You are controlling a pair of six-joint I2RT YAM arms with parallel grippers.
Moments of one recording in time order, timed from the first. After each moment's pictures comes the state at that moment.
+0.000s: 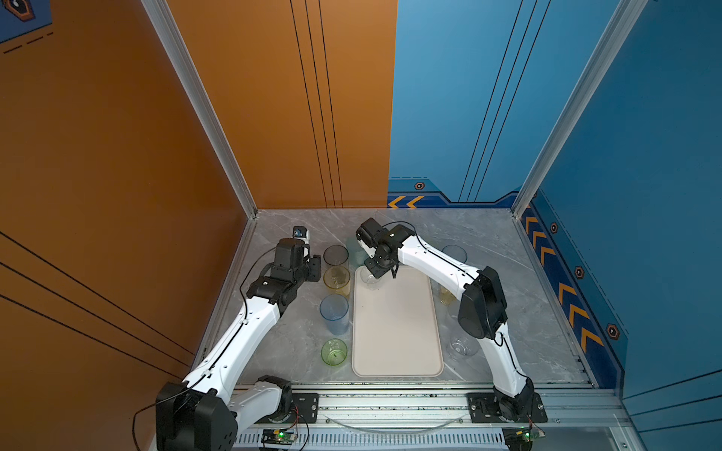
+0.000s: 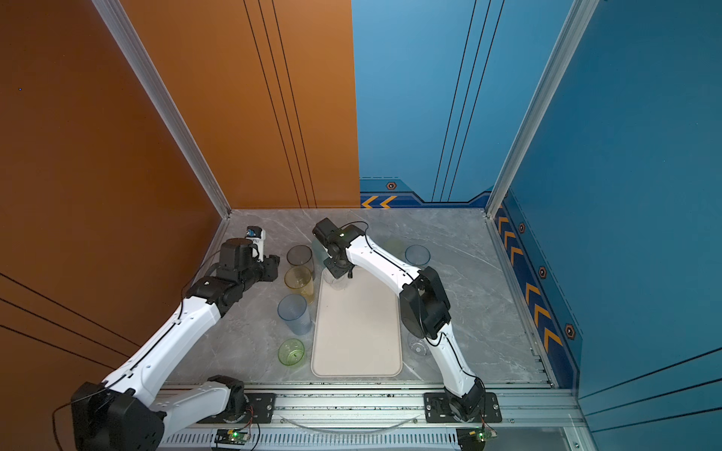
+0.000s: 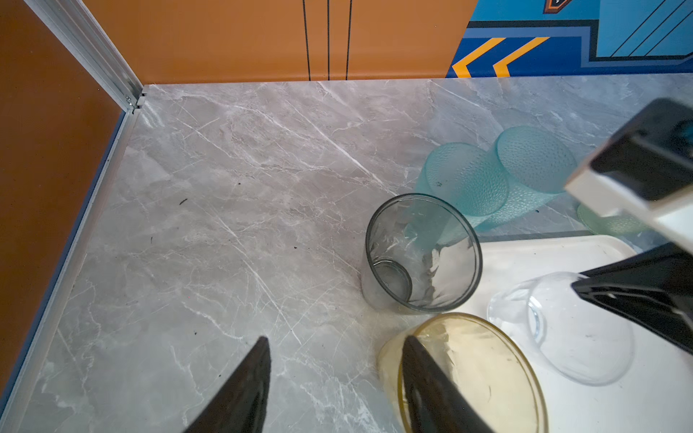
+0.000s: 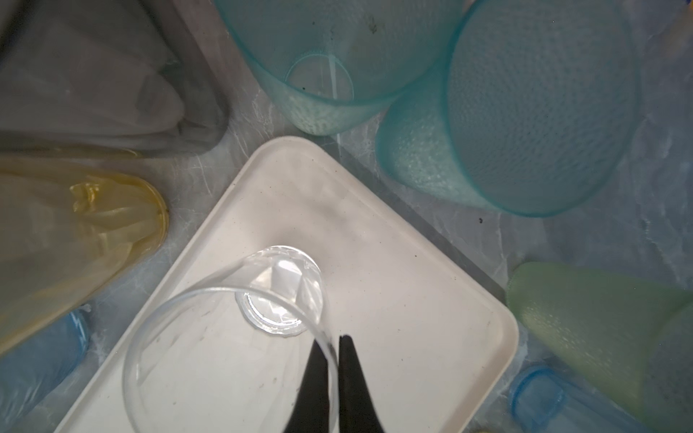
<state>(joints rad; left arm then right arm) -0.24 1.13 0.92 -0.42 -0.13 -0.15 0.77 2.23 2.09 -1.08 0.17 0.07</state>
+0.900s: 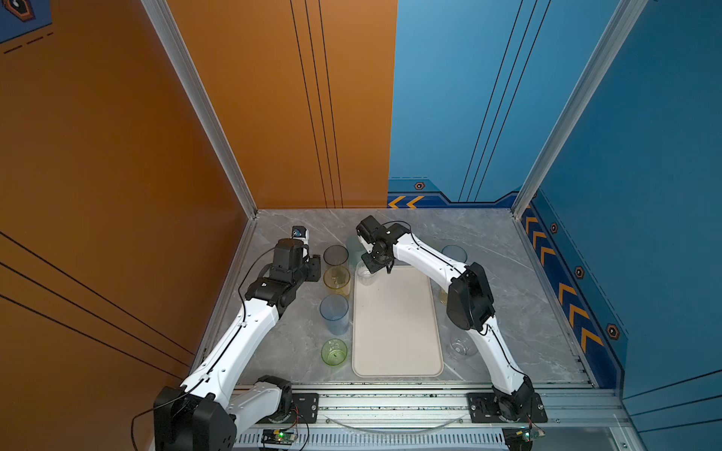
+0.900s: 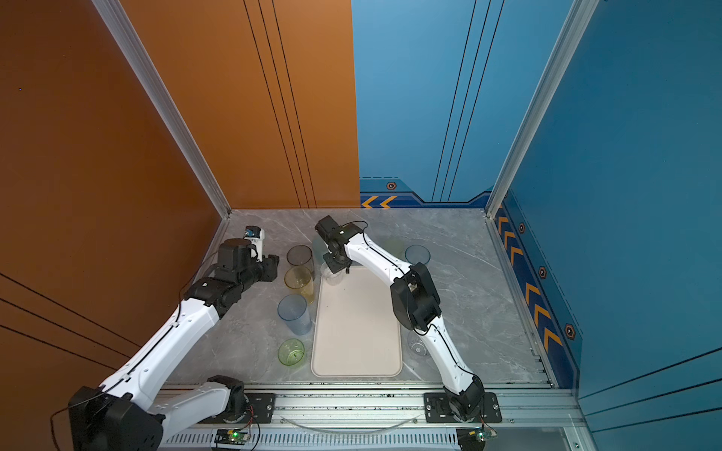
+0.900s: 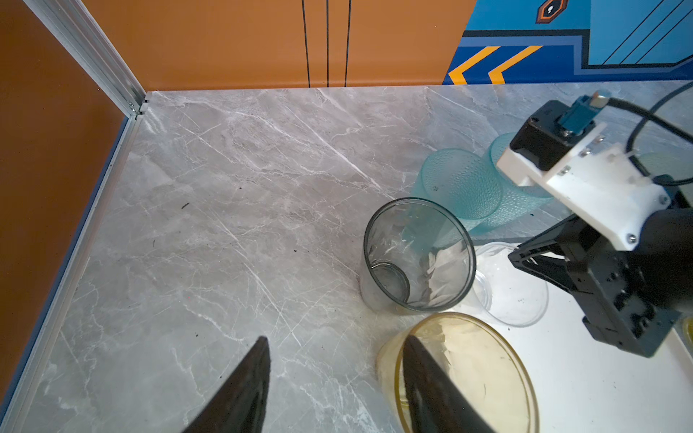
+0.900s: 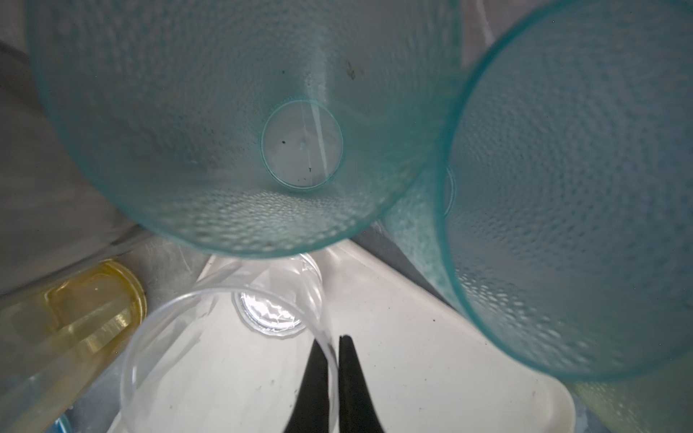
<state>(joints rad) -0.24 1.11 0.92 -0.42 -0.13 -0.15 0.73 2.35 2.20 -1.03 0.11 0.11</state>
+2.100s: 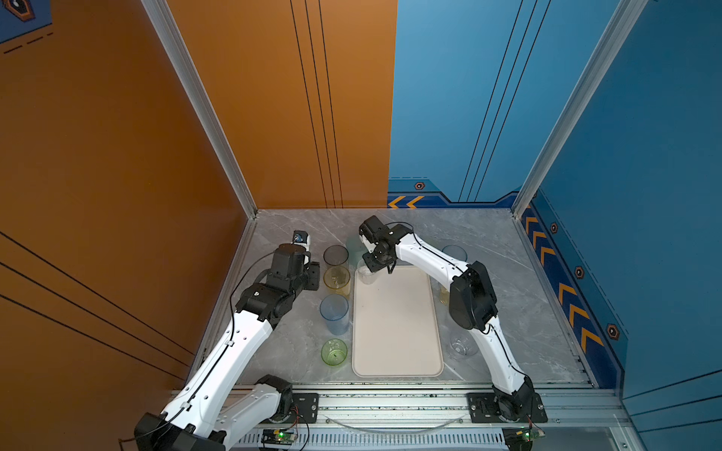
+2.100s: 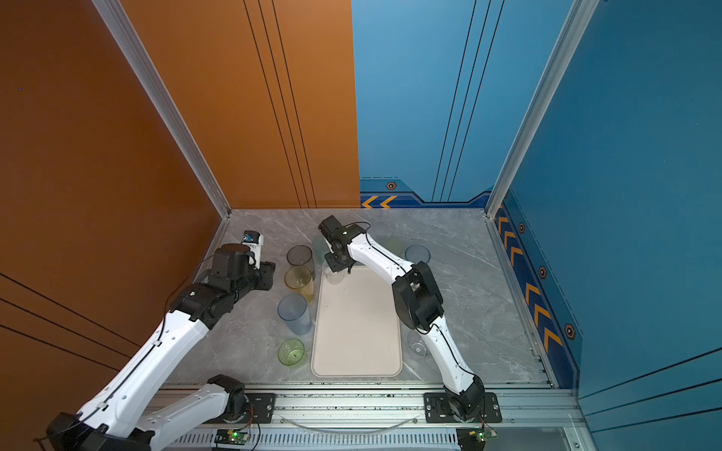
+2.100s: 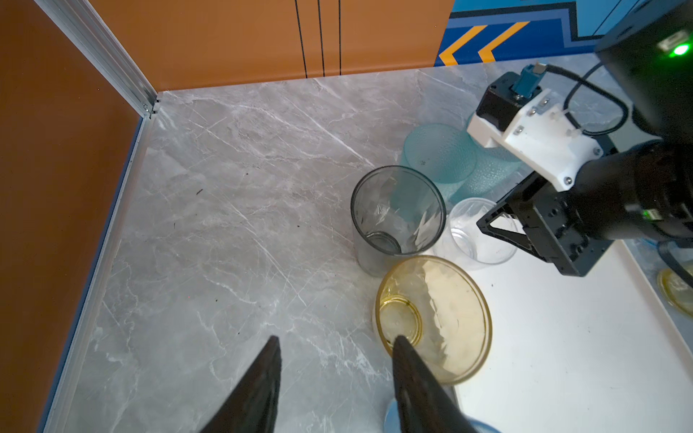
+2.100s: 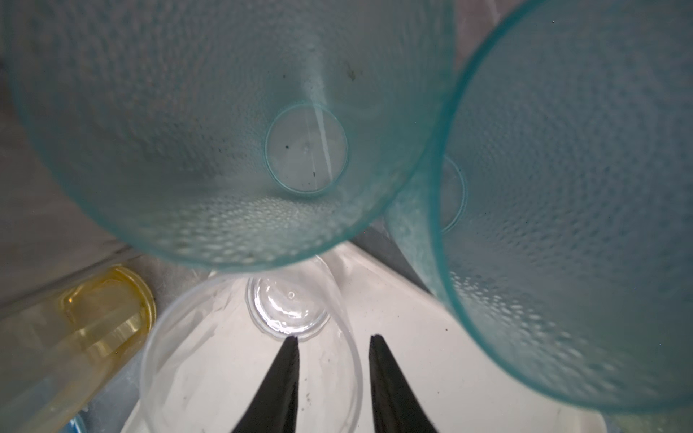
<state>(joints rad) -0.34 0.99 0.98 -0.65 -0.21 -0.16 0.71 2.31 2.08 -0.94 0.06 0.14</state>
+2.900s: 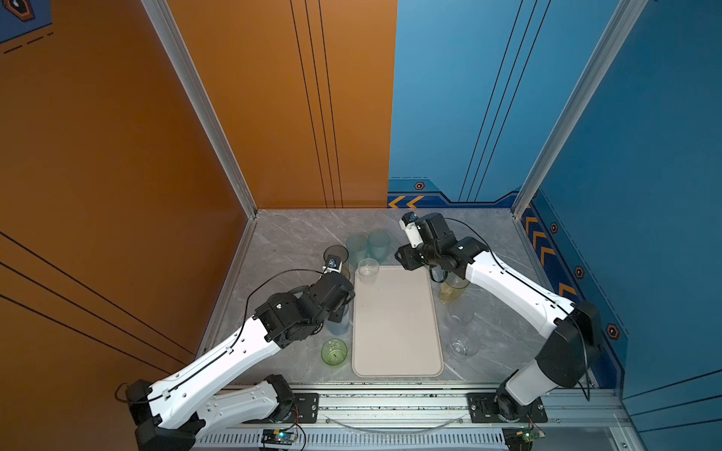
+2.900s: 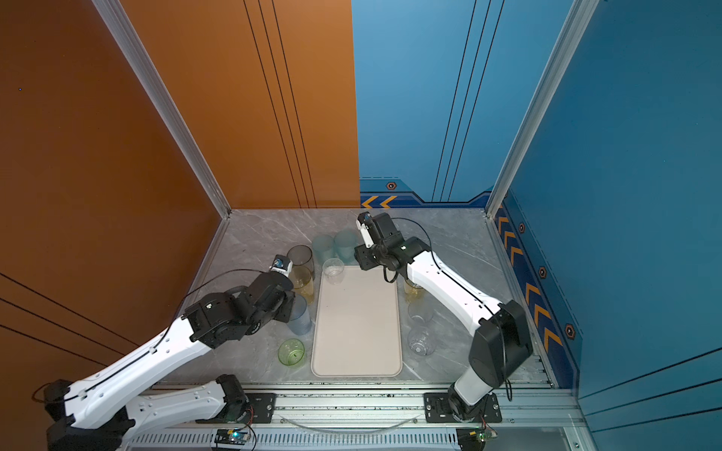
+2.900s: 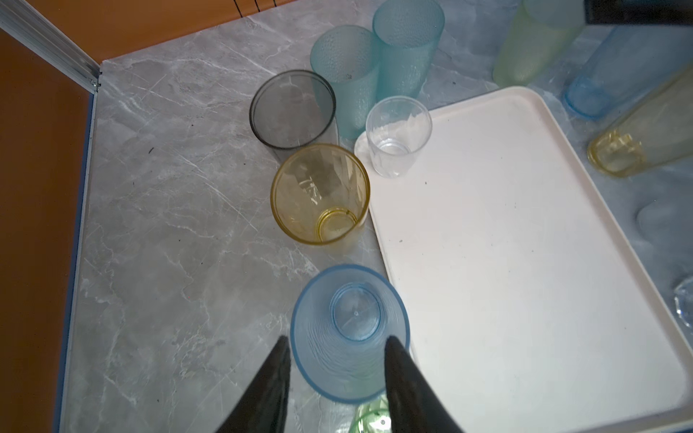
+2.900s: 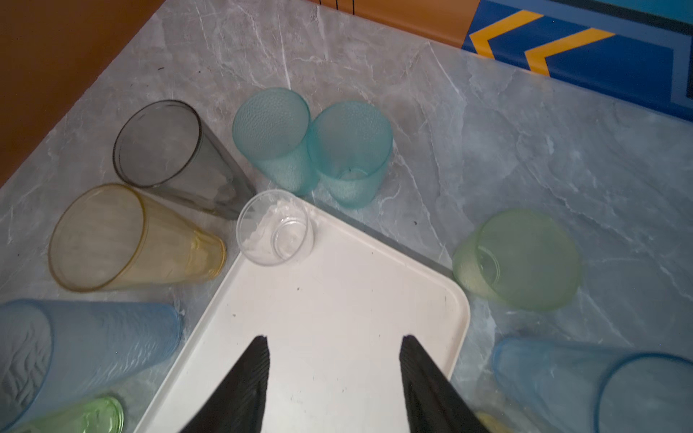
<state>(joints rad) -0.92 1.02 1.09 -1.05 -0.53 -0.53 0.61 1.53 1.37 -0.62 -0.01 0.15</state>
